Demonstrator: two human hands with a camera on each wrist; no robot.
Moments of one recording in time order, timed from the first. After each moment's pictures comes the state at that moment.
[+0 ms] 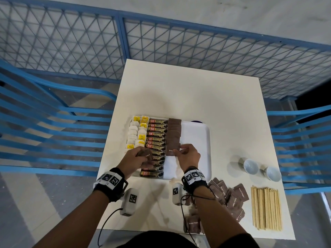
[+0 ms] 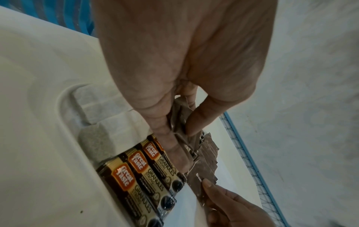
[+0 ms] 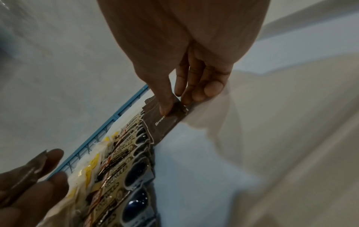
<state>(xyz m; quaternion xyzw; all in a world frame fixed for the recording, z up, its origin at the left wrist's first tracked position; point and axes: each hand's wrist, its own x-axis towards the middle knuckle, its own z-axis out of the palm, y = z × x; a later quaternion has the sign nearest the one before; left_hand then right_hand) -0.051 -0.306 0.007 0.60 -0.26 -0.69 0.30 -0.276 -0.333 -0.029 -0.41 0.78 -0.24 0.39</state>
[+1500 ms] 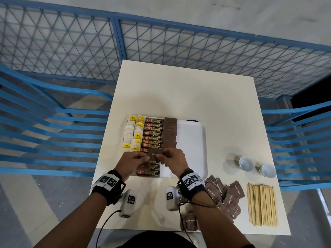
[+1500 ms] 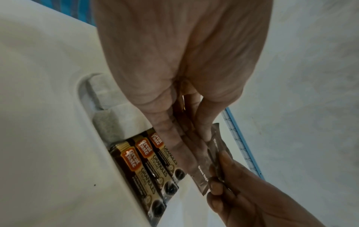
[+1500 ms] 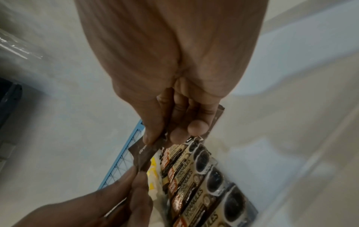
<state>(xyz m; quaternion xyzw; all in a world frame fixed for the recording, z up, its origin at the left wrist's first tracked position) -0.059 -0.293 0.008 0.61 -0.25 -0.68 0.31 -0.257 -0.316 -0.022 -0.49 0.63 -0.25 0.55</state>
